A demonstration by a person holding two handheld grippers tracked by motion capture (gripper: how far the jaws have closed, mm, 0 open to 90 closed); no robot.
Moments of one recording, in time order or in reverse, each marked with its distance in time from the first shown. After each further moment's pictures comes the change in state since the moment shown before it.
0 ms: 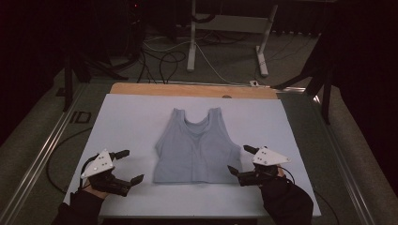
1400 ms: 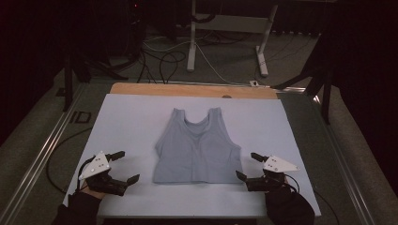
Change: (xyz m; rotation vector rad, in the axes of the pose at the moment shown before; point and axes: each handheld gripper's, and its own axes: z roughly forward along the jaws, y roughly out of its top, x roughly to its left) left arm 0.012 -0.024 -0.002 -0.006 0.038 -0.006; right arm -0.011 -0.053 -0.010 -0.036 0.003 0.106
